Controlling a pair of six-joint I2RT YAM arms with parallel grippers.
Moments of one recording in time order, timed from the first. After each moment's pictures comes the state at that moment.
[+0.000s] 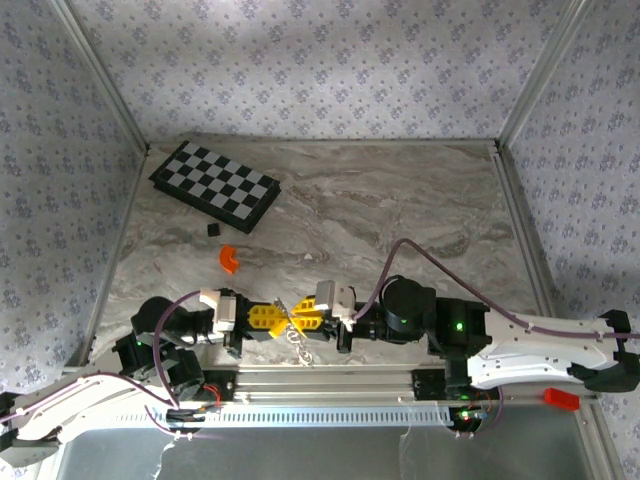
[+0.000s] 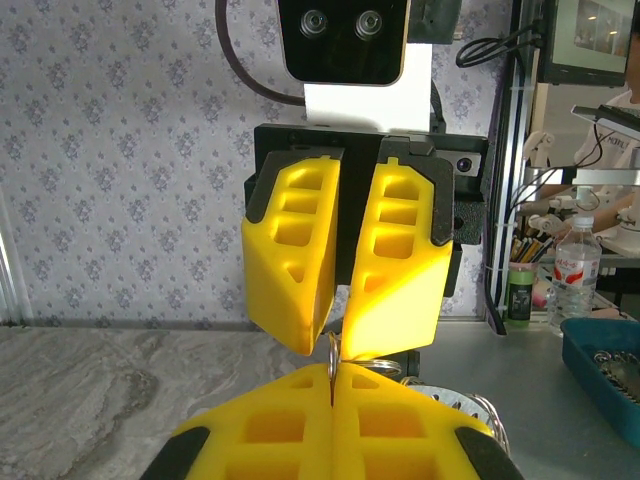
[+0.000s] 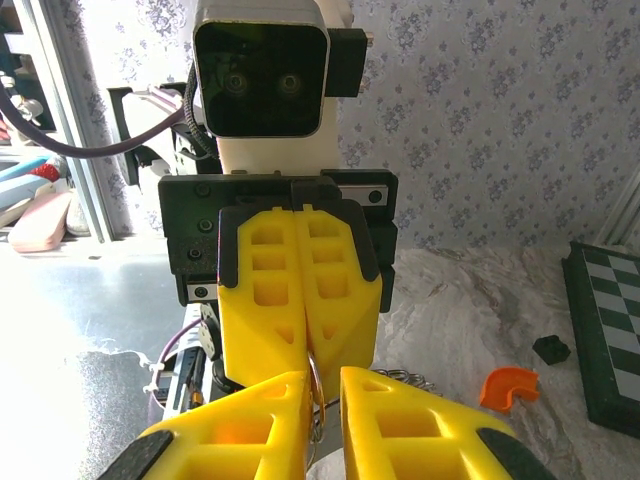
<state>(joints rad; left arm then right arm) -1.10 0.35 0.45 0.12 0.44 -0.10 1.43 0.92 0.92 -0.12 0.00 -0.08</state>
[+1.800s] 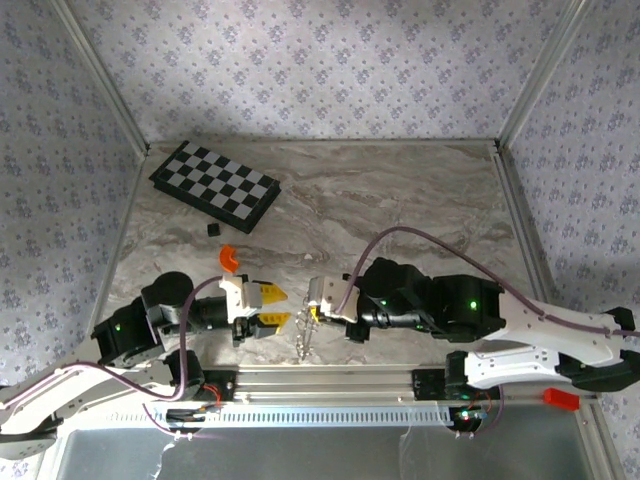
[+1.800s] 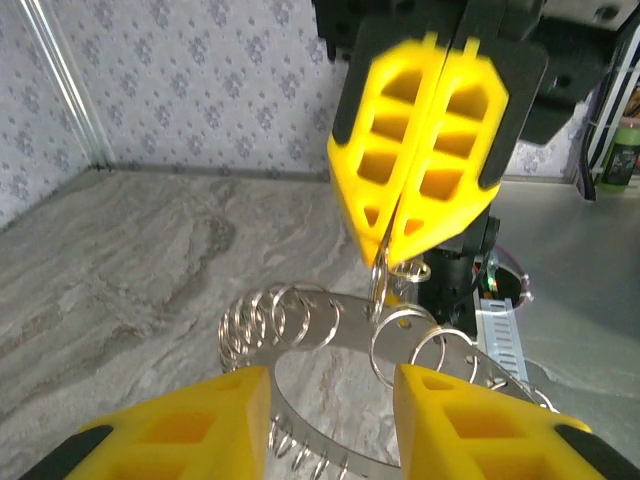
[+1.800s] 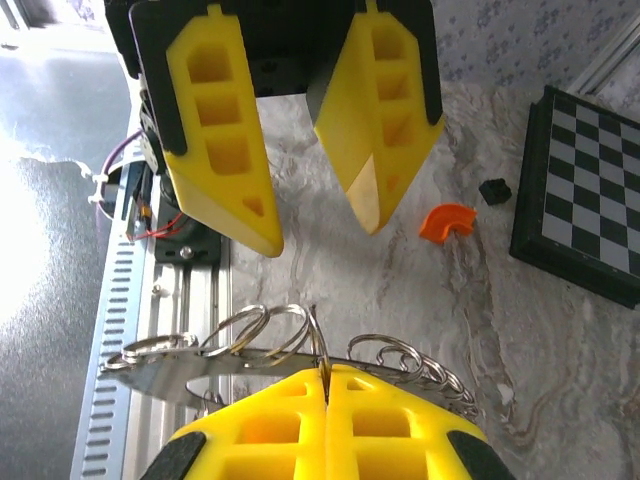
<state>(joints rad) -1.10 0.53 0.78 -0.46 0.27 0.09 1.38 1.05 1.28 -0.78 0.06 -0.22</state>
